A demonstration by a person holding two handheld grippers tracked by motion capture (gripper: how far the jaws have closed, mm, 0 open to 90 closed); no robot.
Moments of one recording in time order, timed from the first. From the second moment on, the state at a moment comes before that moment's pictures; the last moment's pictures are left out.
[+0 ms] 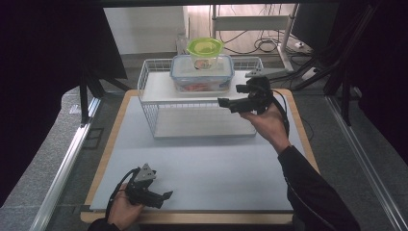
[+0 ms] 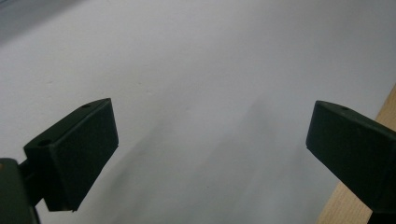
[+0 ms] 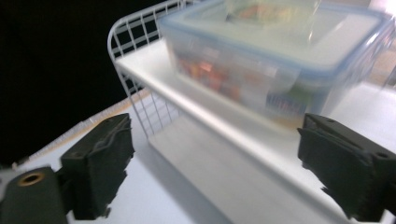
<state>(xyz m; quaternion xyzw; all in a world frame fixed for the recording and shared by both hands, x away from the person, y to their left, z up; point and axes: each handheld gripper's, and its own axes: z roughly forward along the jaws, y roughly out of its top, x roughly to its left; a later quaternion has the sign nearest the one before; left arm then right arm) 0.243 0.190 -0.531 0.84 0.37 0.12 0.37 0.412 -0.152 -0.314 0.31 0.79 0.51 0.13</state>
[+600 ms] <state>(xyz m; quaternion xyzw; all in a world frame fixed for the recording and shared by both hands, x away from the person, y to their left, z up) 0.243 0.190 -0.532 0.85 0.36 0.12 0.36 0.351 -0.157 -0.384 0.25 0.83 0.47 0.17</state>
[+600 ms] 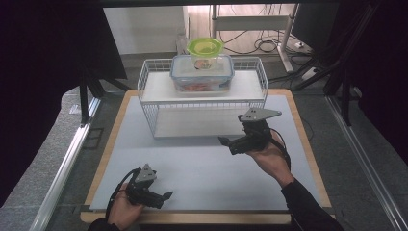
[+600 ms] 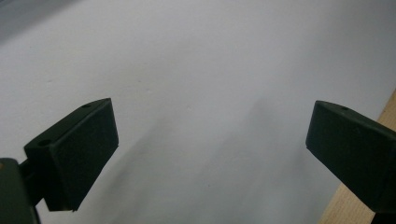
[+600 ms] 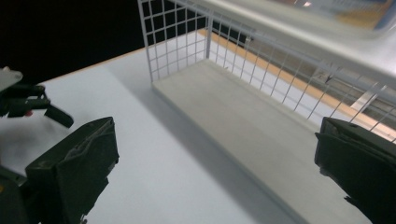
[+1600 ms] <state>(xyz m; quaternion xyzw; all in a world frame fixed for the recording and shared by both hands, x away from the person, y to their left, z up) 0.242 0.190 -0.532 0.85 0.36 0.12 0.36 0.309 -0.197 -0.453 0.29 0.83 0.43 0.18</state>
